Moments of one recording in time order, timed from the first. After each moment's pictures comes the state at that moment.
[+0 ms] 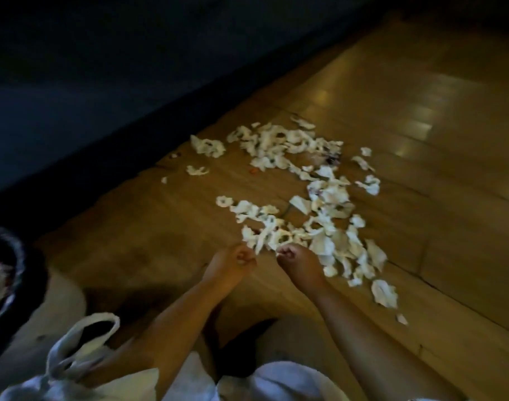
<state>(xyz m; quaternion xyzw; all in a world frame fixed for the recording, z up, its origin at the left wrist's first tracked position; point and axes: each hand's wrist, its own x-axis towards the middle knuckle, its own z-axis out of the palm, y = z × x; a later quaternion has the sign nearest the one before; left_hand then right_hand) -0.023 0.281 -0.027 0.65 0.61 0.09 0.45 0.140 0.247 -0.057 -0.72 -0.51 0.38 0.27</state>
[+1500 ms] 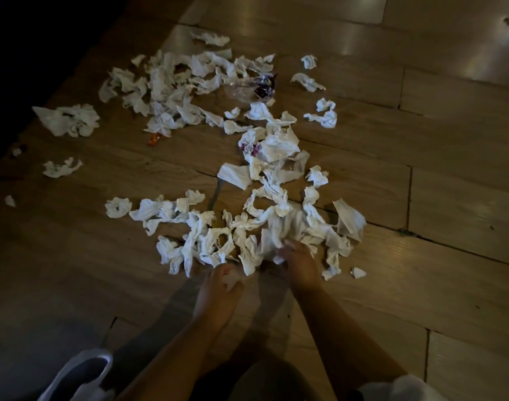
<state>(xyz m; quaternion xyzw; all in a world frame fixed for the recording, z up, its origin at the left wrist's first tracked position) 0.113 0.358 -0.240 0.68 0.58 -0.09 0.44 0.289 0.299 -0.289 -0.83 -0.47 0.24 0.17</state>
